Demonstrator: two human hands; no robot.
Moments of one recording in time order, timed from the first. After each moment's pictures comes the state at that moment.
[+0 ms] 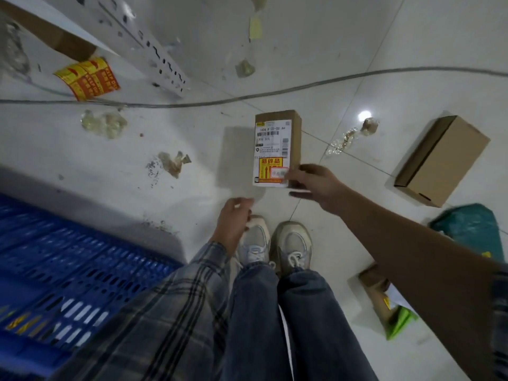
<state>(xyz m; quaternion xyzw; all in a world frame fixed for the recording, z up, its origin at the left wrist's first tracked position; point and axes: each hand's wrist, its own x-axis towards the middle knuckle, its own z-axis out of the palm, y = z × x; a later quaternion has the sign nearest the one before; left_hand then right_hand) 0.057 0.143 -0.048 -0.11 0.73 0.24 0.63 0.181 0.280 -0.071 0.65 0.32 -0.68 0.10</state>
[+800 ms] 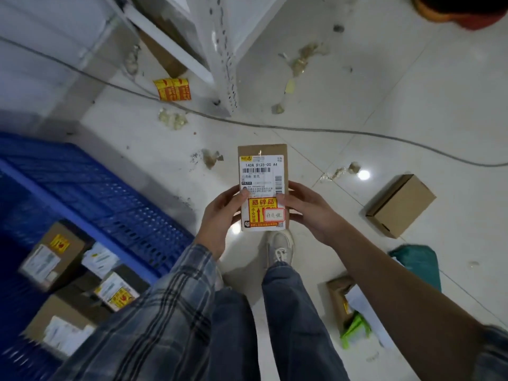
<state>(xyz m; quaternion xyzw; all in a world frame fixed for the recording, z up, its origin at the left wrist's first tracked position) 0.048 0.081 0.131 -0.10 0.66 0.49 0.56 0.172 0.224 0.128 0.48 0.42 -0.76 0.12</state>
